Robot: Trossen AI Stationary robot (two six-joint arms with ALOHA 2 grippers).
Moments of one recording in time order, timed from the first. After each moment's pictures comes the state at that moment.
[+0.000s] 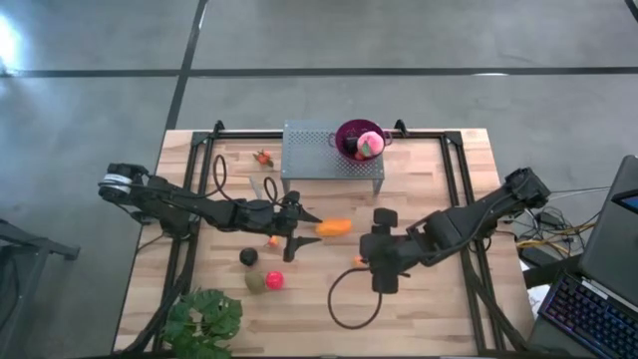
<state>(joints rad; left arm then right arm) -0.13 1.41 0.65 0.56 -0.09 -0.04 0.47 1.60 1.58 -1.04 0.37 0.46</state>
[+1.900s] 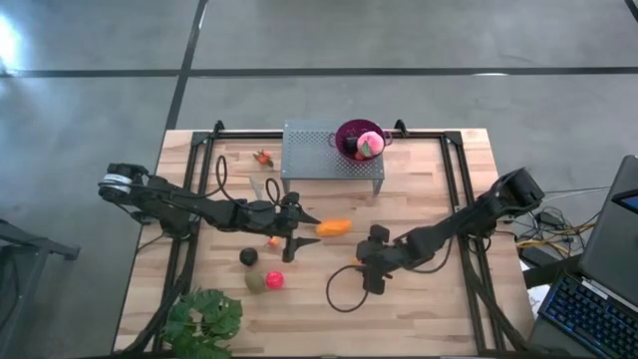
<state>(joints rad) -0.13 1.41 0.65 0.51 -0.09 -0.06 0.41 1.65 0.85 -0.23 0.29 0.57</state>
